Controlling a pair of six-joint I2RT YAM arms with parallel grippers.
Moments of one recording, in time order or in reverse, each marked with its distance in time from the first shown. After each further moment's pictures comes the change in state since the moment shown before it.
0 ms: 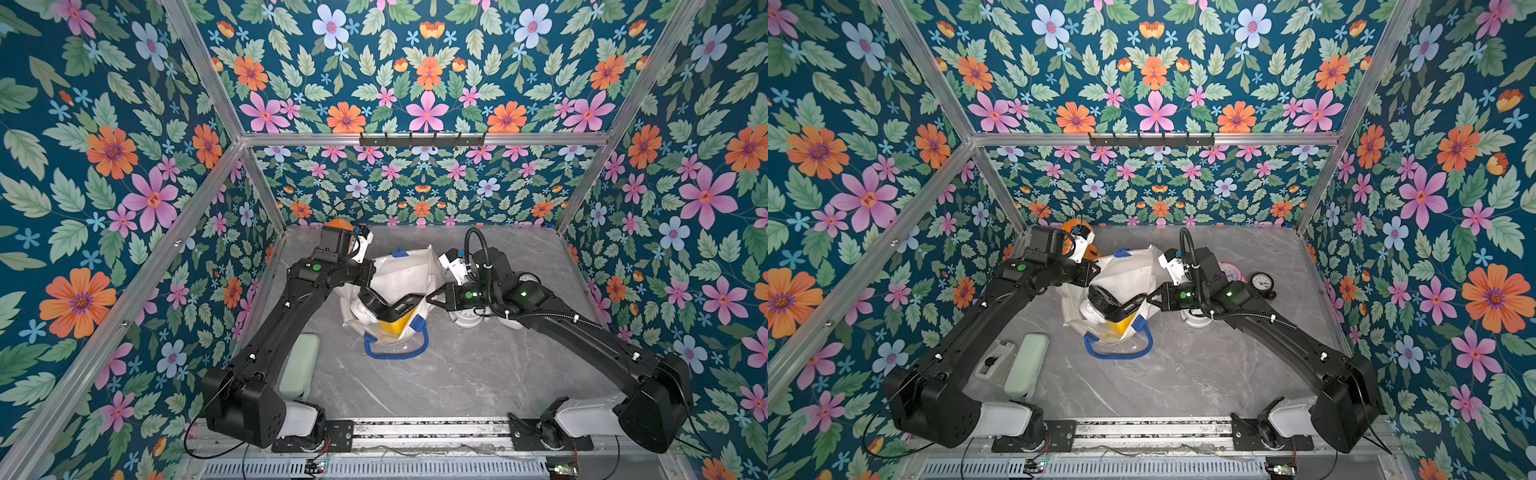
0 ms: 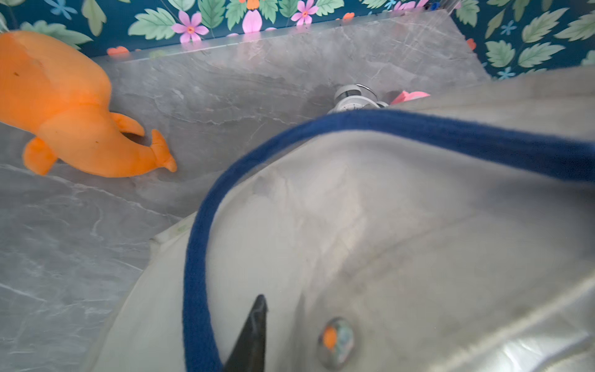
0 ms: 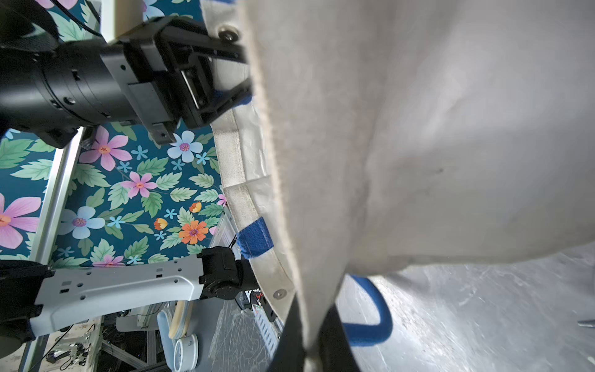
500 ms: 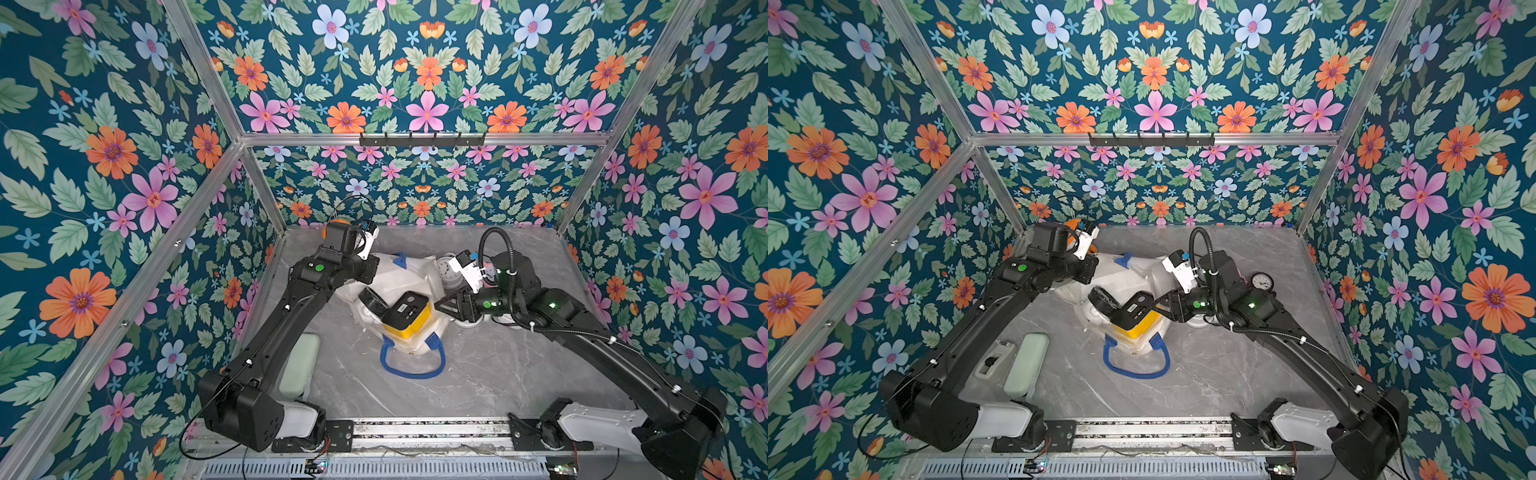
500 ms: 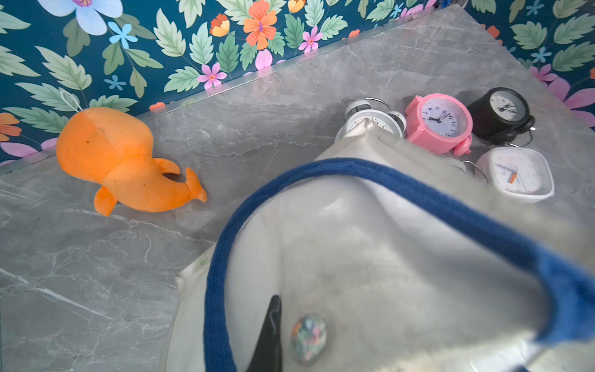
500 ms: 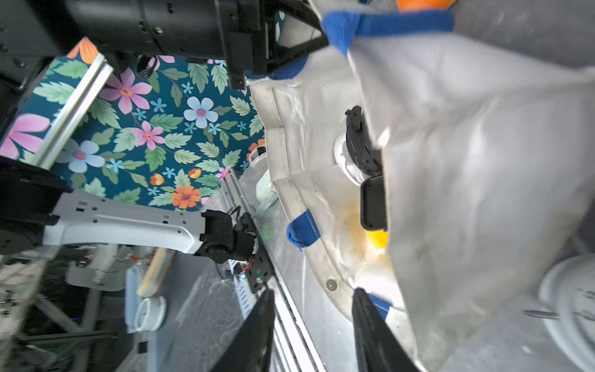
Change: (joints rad) left arm -0.058 -0.008 0.050 0.012 -0.097 0.084; right arm 0.004 -0.188 0.032 -0.158 0.020 -0.275
